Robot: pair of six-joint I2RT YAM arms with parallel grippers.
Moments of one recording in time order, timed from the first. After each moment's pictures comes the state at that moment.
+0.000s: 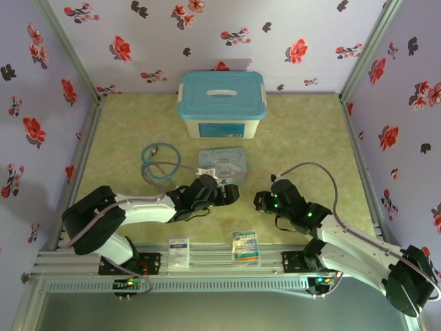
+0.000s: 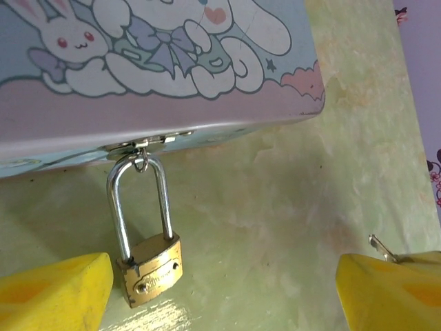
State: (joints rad) left arm -1.03 1.53 0.64 0.25 -0.08 -0.97; right arm 0.77 0.82 0.37 -0.26 -0.02 0.92
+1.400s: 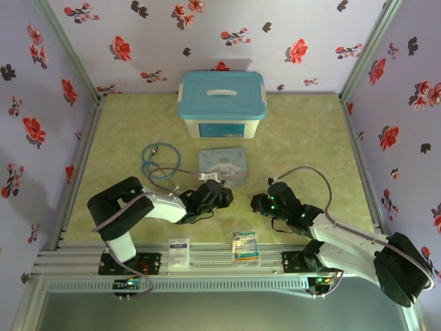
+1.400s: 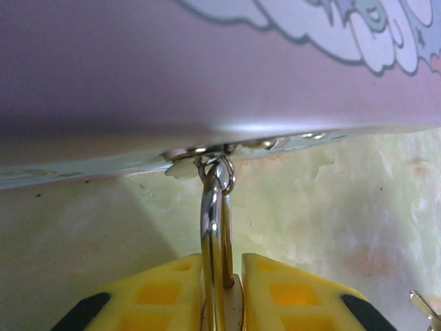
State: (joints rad) left arm -1.04 1.74 0.62 0.47 -0.14 -1.03; right arm 0.76 0.95 0.29 -0.05 -0.07 0.98
